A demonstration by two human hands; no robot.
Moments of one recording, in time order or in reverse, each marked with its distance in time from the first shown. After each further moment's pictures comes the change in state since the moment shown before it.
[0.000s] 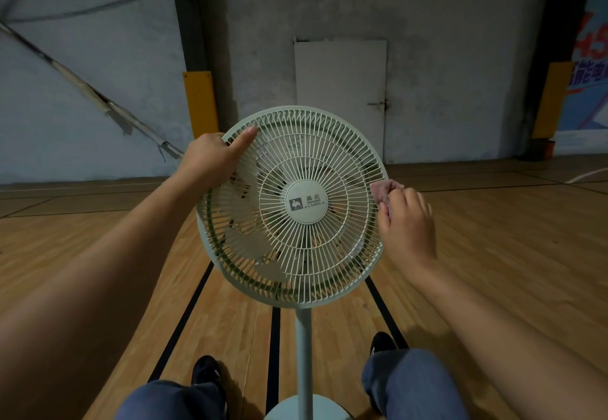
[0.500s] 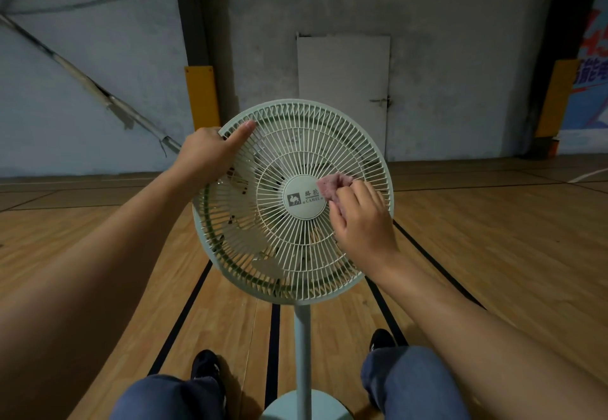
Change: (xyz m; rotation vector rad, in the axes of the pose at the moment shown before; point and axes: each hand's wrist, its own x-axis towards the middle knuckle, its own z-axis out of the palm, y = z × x) left_hand -0.003 -0.001 -0.002 0.010 -0.014 -0.033; right_hand 0.003 -0.064 0.006 0.205 0.023 -0.278
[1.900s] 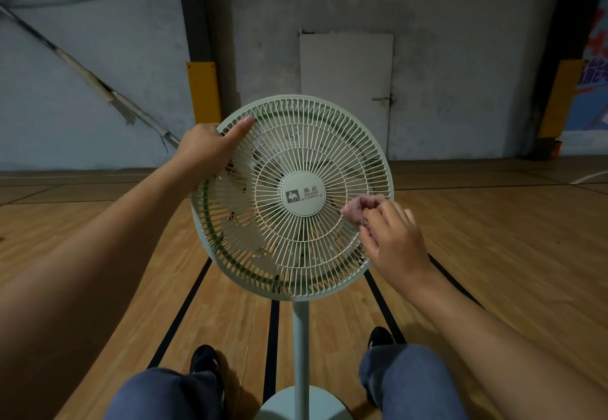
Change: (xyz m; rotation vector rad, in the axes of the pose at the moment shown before) left_hand -0.003 -0.004 -0.003 -0.016 -0.018 -0.043; right_hand -0.047 0.043 -0.016 -0.075 -0.091 -0.031
